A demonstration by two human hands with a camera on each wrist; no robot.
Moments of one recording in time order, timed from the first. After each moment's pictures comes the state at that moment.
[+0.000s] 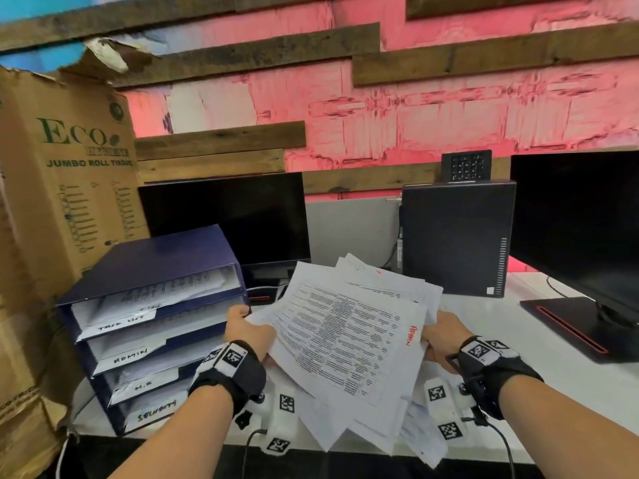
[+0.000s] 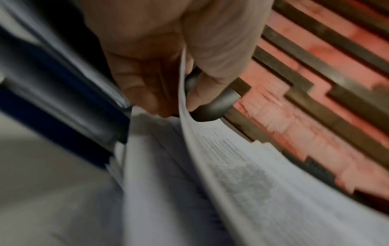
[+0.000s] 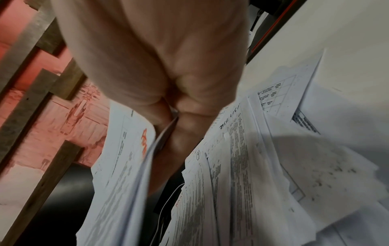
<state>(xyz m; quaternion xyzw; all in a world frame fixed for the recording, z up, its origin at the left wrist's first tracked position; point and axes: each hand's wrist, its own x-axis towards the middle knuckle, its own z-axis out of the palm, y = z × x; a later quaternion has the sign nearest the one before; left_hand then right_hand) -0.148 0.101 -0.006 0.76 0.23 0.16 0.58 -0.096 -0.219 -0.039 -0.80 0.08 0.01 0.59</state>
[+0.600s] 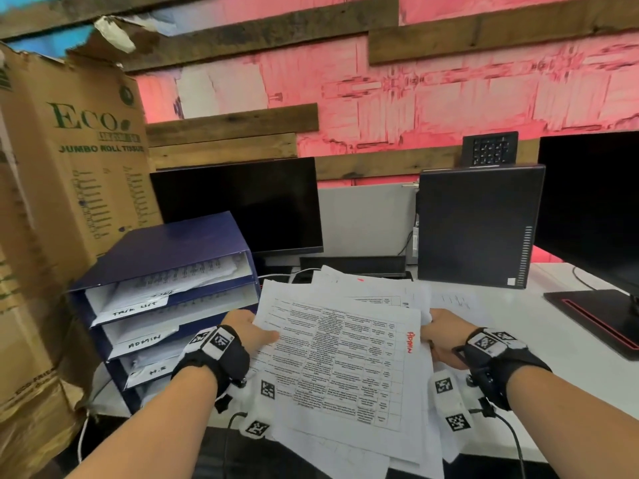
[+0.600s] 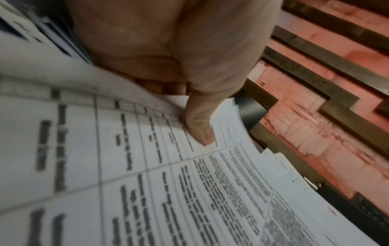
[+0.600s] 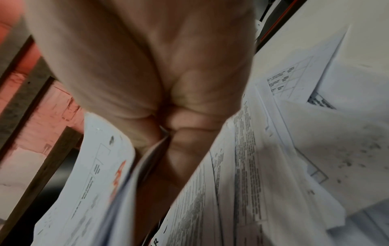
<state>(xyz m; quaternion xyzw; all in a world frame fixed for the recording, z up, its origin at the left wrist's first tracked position) -0.151 0.143 -0.004 0.92 0.17 0.04 0.36 -0.120 -0.190 -0.023 -0.79 0.03 0.13 0.60</state>
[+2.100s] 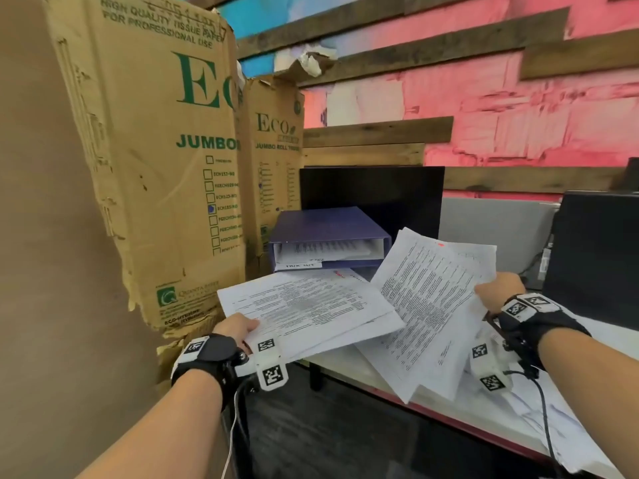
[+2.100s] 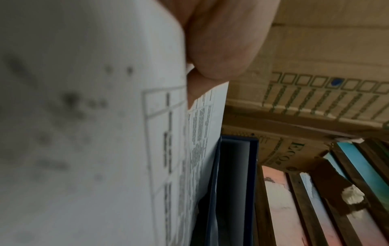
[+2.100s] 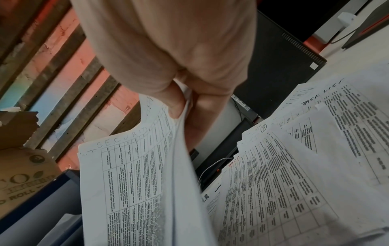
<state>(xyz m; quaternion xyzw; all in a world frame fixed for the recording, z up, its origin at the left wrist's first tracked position) -0.316 0.328 -0.028 0.66 0.36 0.11 0.65 -0.126 -0.068 0.039 -0.93 0.00 -0.09 0.35</state>
